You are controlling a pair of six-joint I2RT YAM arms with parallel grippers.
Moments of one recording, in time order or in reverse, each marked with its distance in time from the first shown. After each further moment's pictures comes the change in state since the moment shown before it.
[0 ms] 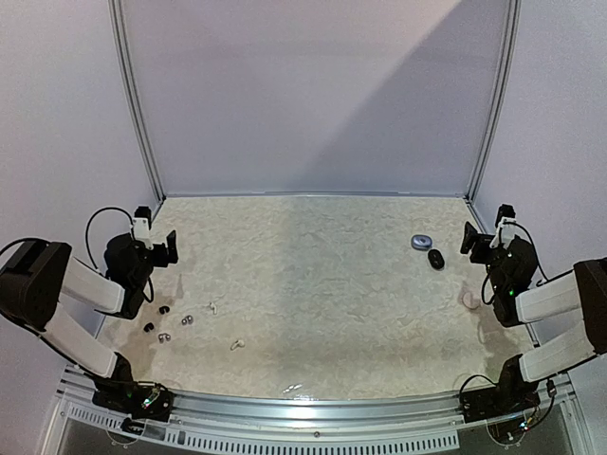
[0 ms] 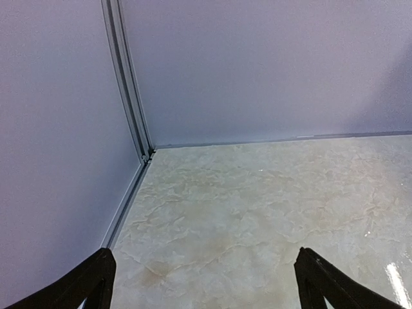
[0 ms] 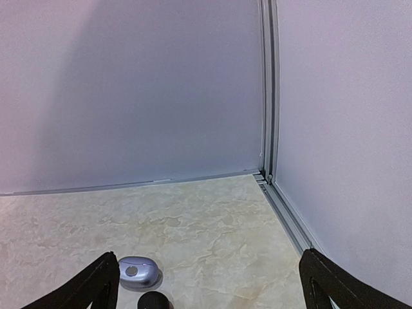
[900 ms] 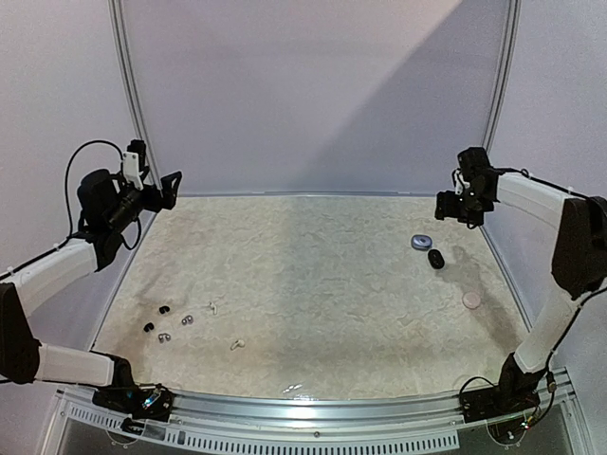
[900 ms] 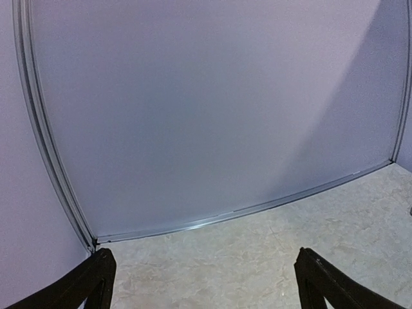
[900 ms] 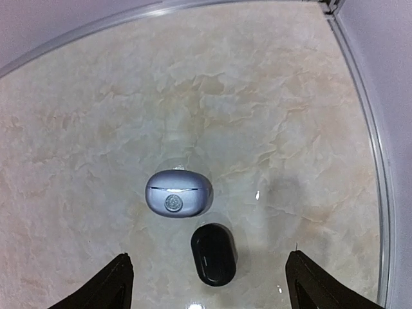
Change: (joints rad) left arm -0.014 -0.319 0.436 -0.628 0.332 -0.033; right arm 0.077 0.369 1.134 -1.701 -0.080 0.192
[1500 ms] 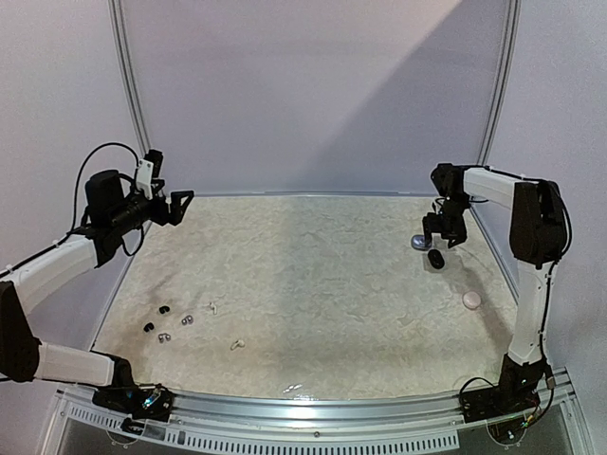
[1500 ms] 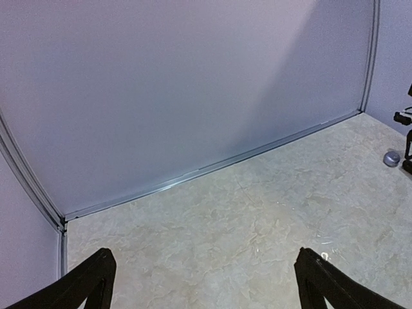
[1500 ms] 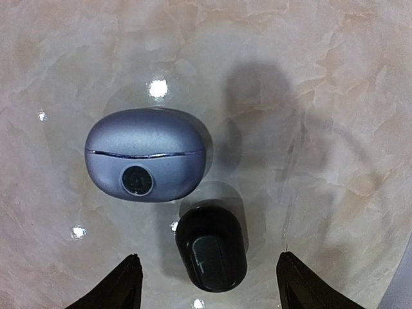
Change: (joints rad) left arm -0.015 0.011 0.046 -0.239 0.139 0.079; right arm 0.025 0.420 0.365 -0.416 -0.029 0.003
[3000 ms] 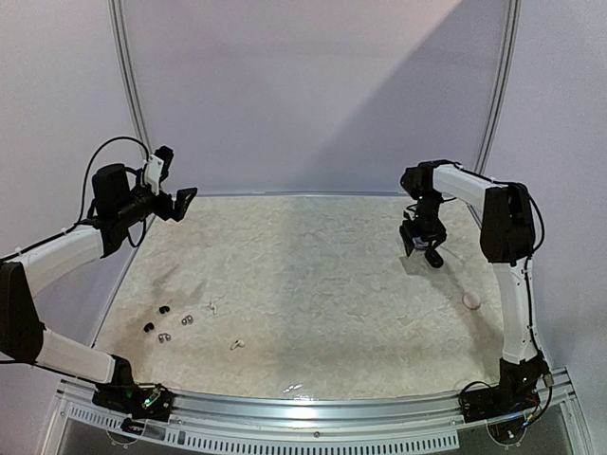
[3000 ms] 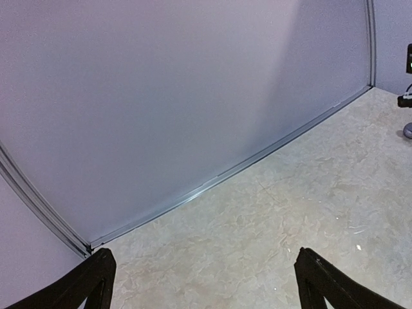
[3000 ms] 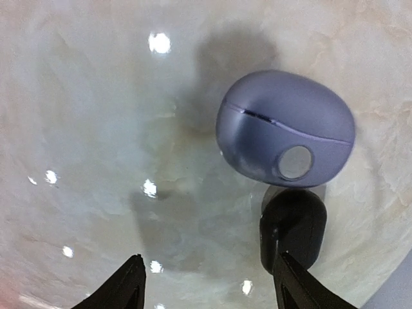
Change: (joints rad) left arm 0.000 0.099 0.060 0.050 -0.003 0.183; right arm 0.126 0.211 0.317 -0.297 0.011 -0.117
